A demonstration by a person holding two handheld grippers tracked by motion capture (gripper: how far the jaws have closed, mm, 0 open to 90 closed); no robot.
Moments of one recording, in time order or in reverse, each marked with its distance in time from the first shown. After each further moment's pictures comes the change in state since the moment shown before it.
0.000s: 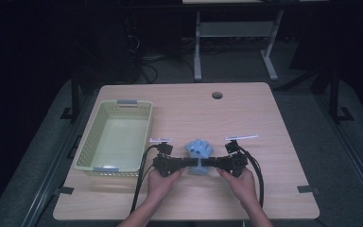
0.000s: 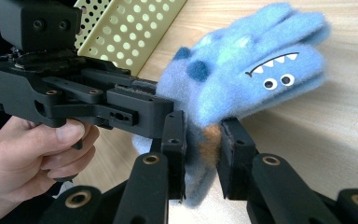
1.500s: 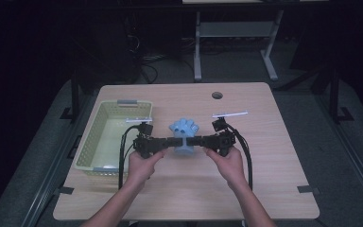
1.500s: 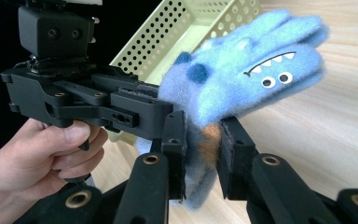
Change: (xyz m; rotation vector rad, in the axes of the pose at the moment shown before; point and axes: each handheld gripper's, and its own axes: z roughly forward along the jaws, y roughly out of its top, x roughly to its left) left arm -0.009 0.055 -0.067 -0.079 -0.019 0.061; right arm 0.053 0.065 0.003 -0.057 0.053 -0.087
